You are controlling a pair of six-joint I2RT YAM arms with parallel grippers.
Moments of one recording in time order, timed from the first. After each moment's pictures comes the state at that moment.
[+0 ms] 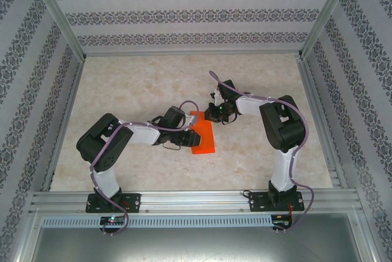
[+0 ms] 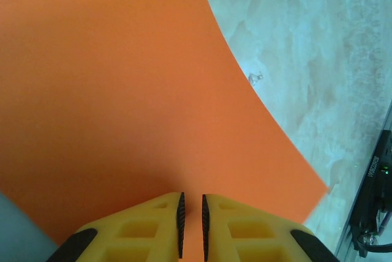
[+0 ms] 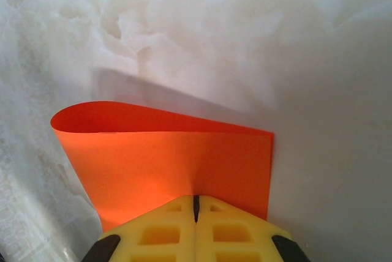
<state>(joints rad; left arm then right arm) -0.64 1.80 0.80 0.11 0.58 -0.55 0.39 1.98 1.16 -0.32 -0.54 0.52</state>
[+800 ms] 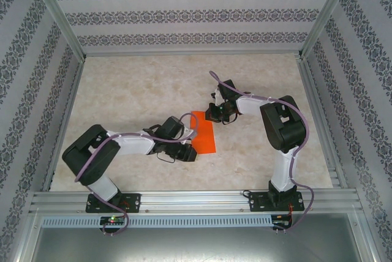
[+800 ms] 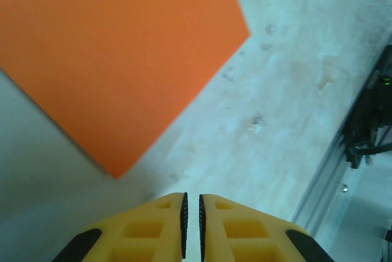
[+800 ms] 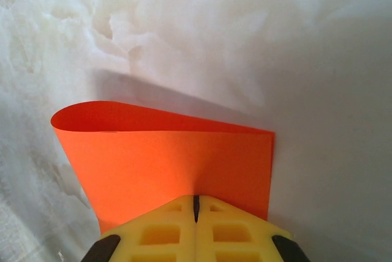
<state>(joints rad) -0.72 1.61 0.69 -0.07 0.61 -0.50 0.39 1.97 1.16 -0.34 -0.51 0.52</state>
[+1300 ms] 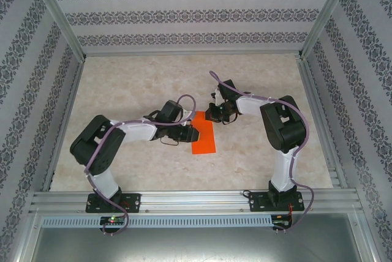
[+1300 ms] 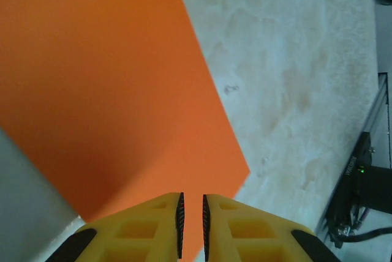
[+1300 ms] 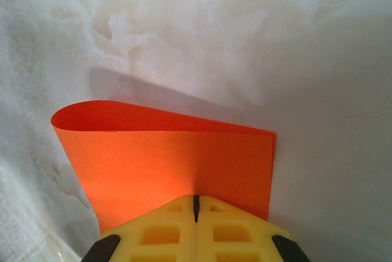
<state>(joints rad) -0.59 1.77 0.87 -0.02 0.61 -0.53 0.39 1.97 1.16 -0.34 -0.51 0.52</state>
